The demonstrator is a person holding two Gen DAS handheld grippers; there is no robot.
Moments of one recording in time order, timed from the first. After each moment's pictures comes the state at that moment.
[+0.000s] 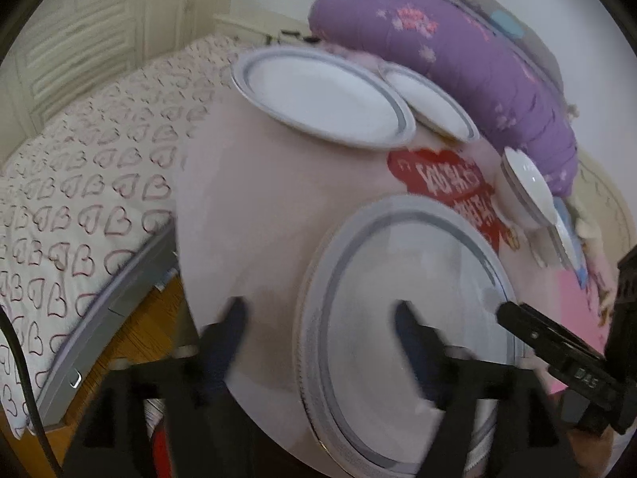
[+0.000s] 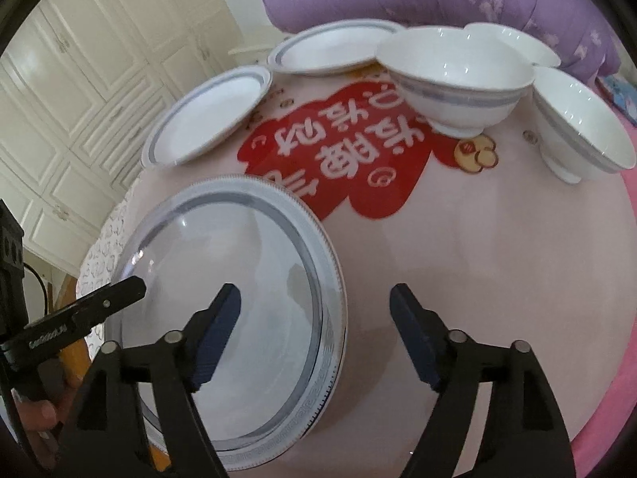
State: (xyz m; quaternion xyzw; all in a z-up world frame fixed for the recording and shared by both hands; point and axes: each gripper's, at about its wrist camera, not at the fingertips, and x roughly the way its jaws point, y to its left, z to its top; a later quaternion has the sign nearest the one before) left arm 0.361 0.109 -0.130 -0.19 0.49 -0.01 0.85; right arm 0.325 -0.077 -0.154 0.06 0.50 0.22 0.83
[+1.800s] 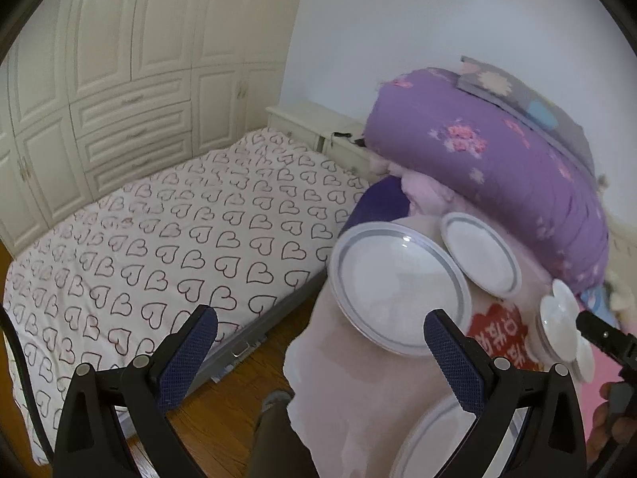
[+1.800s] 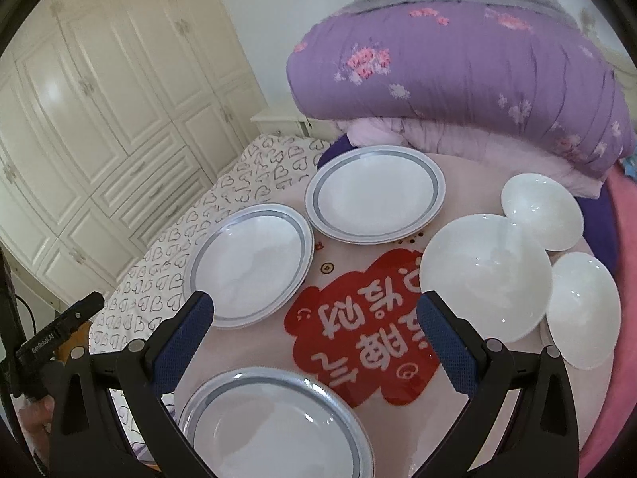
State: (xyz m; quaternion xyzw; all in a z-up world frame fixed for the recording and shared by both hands) left arm 0.389 0.178 -0.052 -0.16 0.37 0.10 0.91; right arm 0.415 -0.044 -0.056 0.08 0.42 0.25 0.87
